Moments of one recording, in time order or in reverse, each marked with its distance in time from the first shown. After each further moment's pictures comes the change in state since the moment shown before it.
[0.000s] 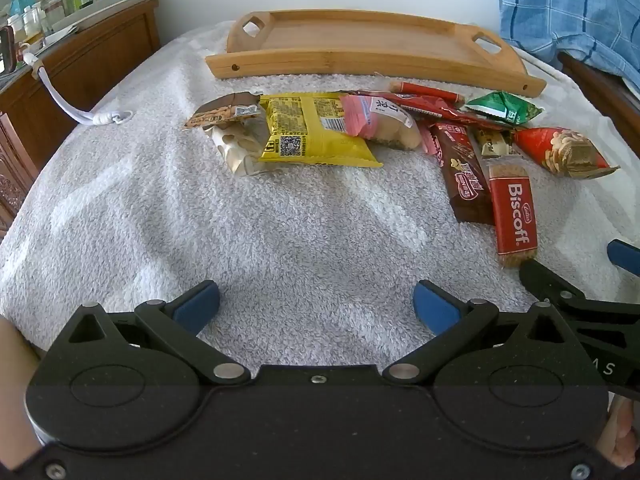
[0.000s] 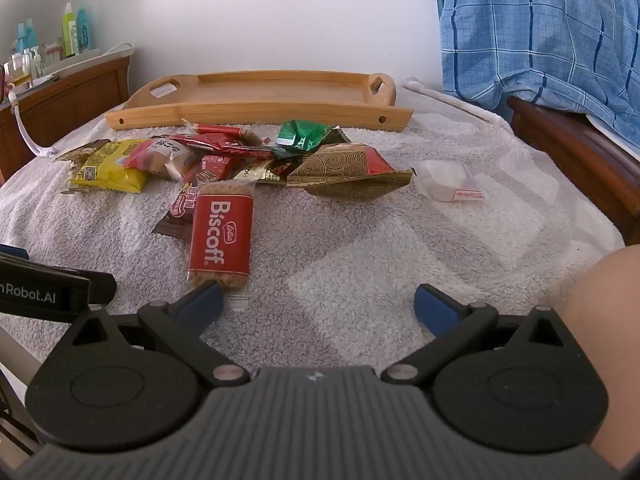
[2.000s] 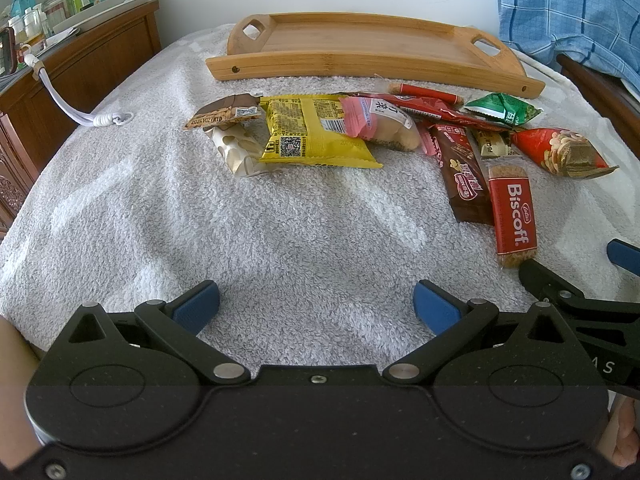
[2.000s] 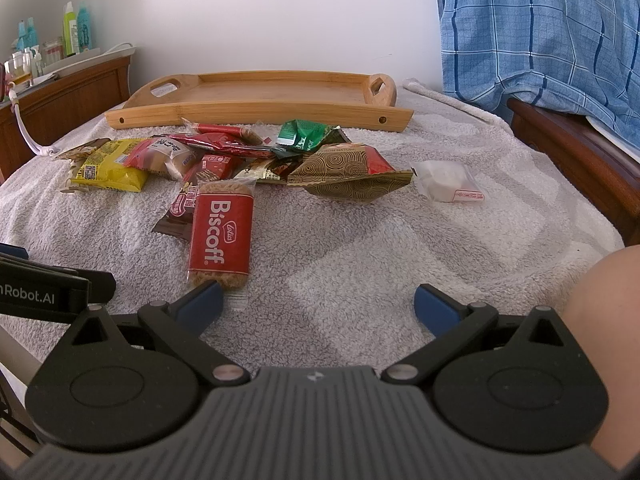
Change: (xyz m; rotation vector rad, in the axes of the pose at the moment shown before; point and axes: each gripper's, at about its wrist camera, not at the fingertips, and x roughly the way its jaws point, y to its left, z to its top) left arm 0.000 0.000 -0.001 0.001 -0.004 0.000; right arm -0.001 0.000 0.001 -0.005 0.001 -0.003
